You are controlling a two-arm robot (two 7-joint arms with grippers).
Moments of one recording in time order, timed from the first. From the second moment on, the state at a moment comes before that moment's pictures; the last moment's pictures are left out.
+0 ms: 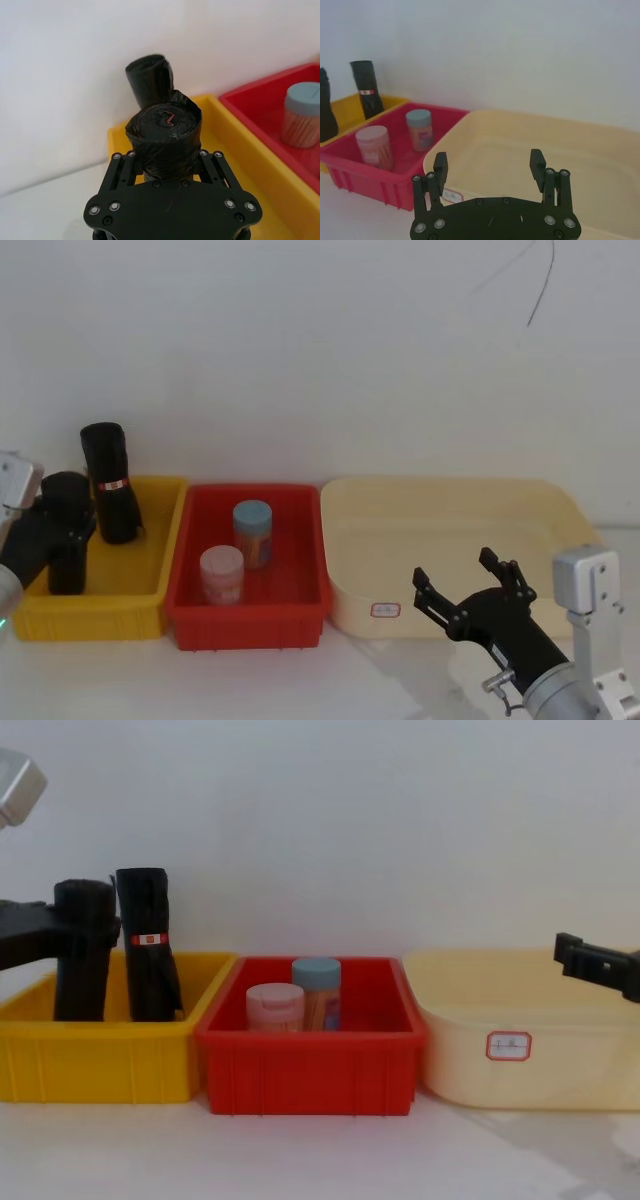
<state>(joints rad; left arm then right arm) -0.46 0.38 0.31 -1.30 -0.21 0.07 -0.13 -0.01 0.34 -0.23 -1.77 0.29 0.04 0.08</state>
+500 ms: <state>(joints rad) -0.51 0.36 0.32 -1.39 -0.25 0.11 -0.22 0.09 0.44 -0.22 -1.80 0.32 0.09 0.25</state>
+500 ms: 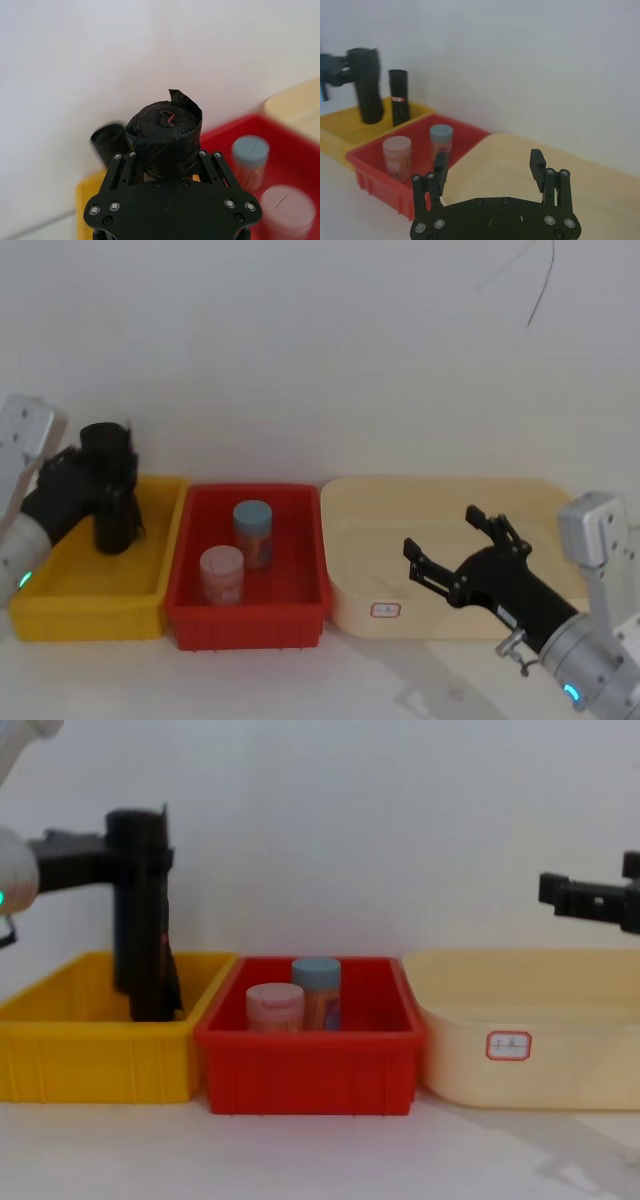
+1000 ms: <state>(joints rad) -0.65 0.26 0.35 -1.44 -0.32 0.16 -0.31 0.21 0.54 -0.24 -1.79 0.38 0.14 0.46</state>
